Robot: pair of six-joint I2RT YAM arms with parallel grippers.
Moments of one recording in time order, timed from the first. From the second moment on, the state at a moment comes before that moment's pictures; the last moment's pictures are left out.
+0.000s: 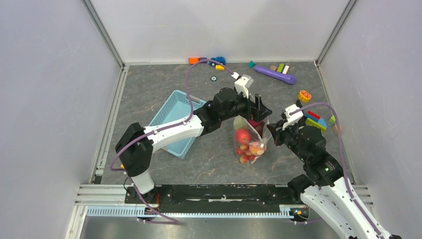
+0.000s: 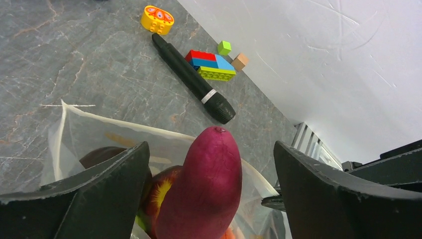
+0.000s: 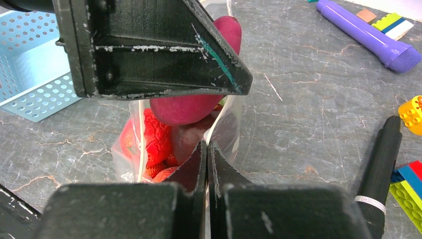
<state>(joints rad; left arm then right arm) -0.96 1.72 1.31 0.24 0.11 -0.53 0.51 0.48 0.63 -0.40 0.00 0.03</state>
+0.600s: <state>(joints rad) -0.96 1.55 1.30 0.16 0.14 -0.52 0.51 0.48 0.63 -0.40 0.01 0.03</state>
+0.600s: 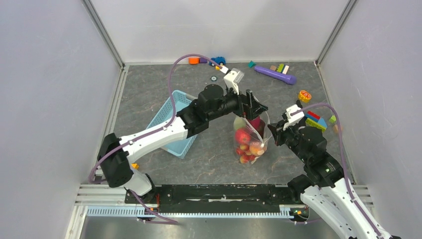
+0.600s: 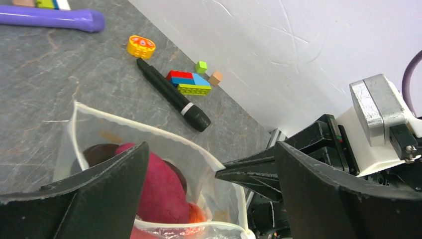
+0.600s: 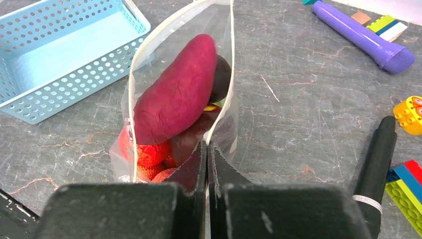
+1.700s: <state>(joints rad) -0.48 1.23 0.96 -0.42 -0.24 -0.53 0.51 0.51 0.63 -0.40 0.03 0.03</state>
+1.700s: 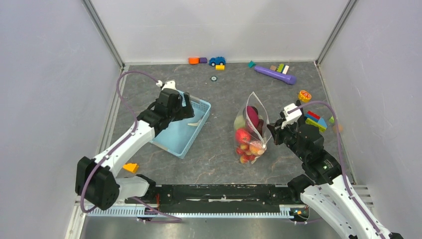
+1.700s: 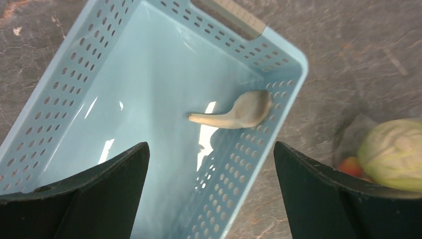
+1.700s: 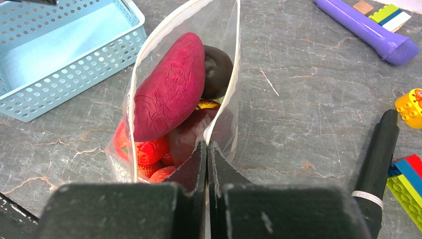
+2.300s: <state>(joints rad) -0.41 1.68 1.10 -0.41 0.07 -0.35 0.51 0.47 0.63 -0.41 0.03 0.03</state>
